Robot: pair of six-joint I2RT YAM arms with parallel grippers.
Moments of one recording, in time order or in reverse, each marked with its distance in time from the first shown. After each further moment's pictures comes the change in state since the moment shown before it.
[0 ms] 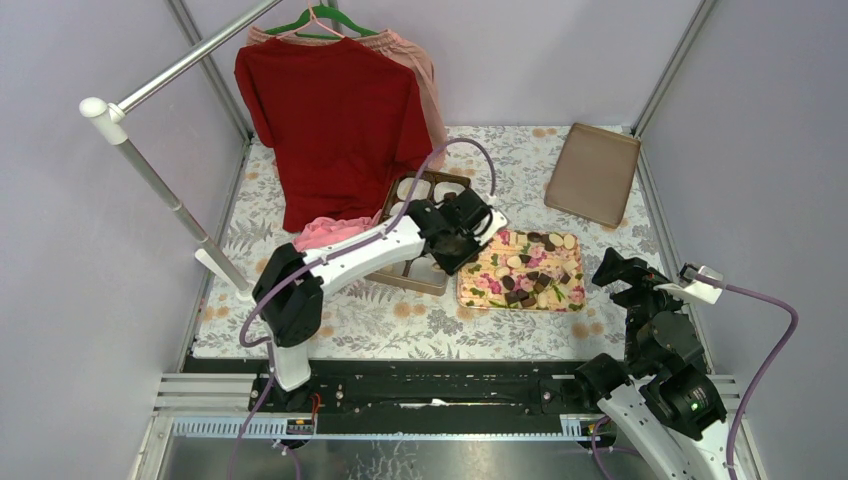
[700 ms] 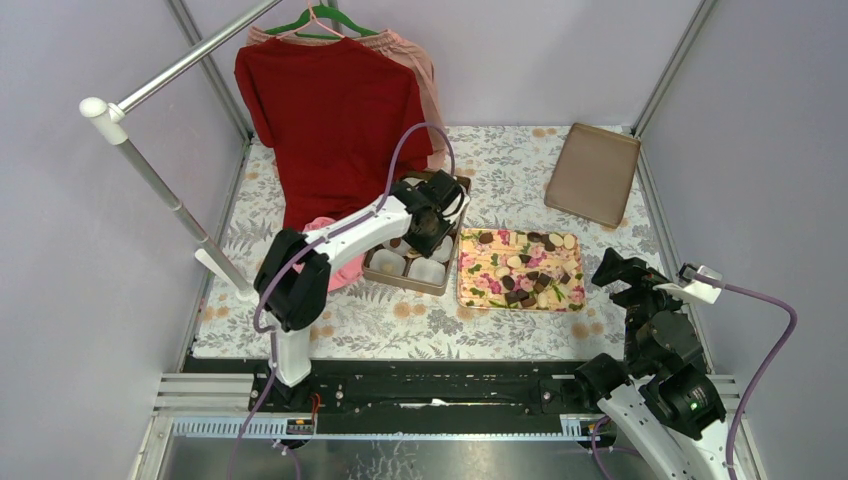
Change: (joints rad) left arm 0.191 0.030 -0.031 -0.027 -0.079 -0.080; right arm 0.000 0.000 -0.002 -0.001 0.000 0.000
